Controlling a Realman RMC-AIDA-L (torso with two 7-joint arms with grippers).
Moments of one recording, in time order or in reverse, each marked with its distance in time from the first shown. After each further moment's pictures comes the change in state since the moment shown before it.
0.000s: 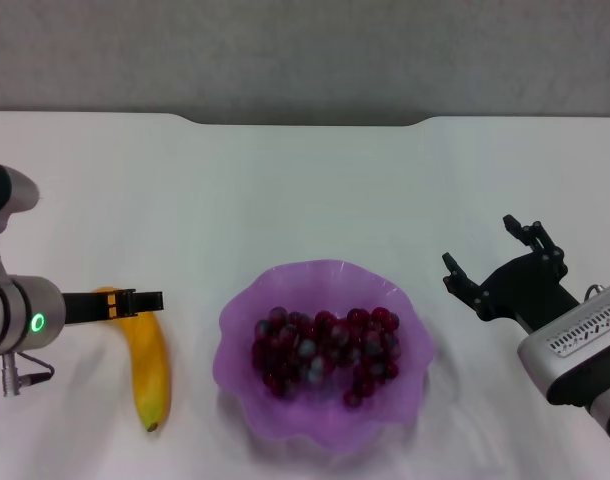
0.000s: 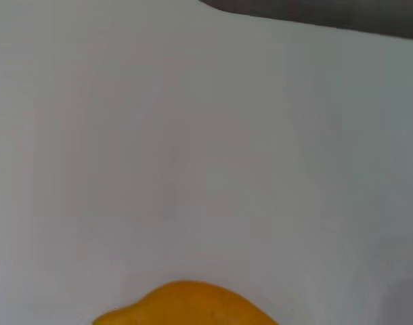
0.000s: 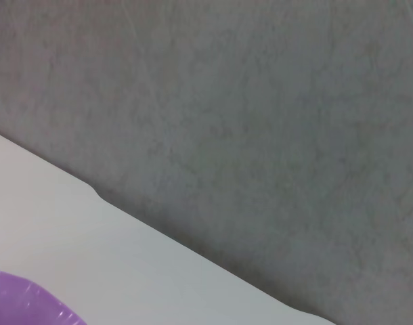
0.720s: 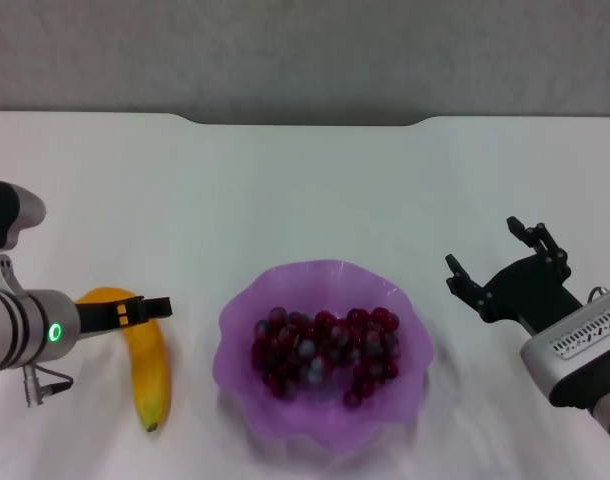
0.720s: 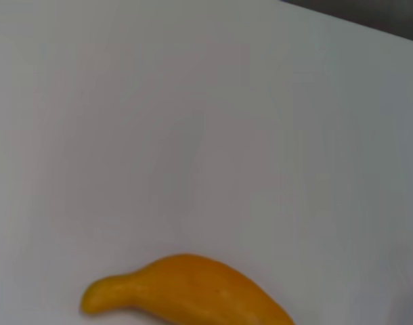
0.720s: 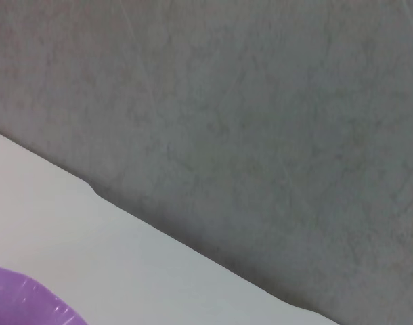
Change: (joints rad) left arm -0.018 -0.002 0.050 0.097 0.003 0.098 -0.129; right arm -0.006 0.000 0.002 -0.002 0.000 -0.003 -0.001
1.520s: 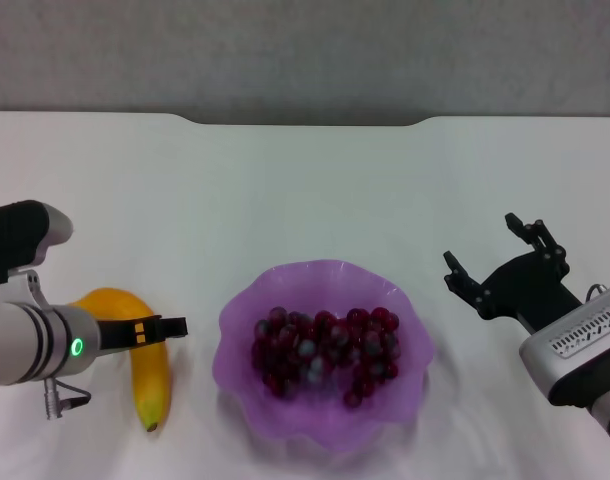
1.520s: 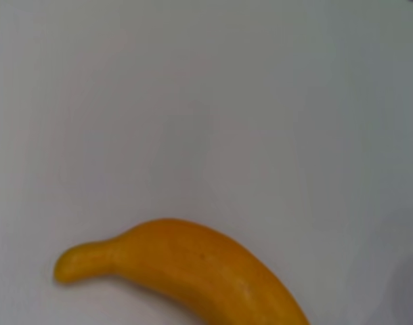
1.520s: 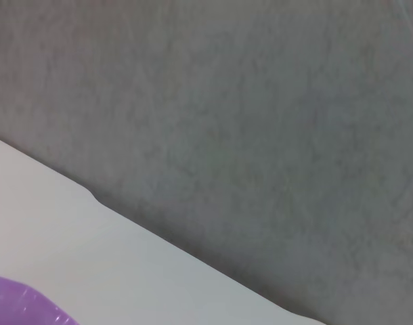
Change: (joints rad) left arm -0.051 -0.001 0.046 0.108 -0.020 0.031 -0.007; right arm 0.000 0.000 -0.002 0.007 -0.001 -0.006 -0.002
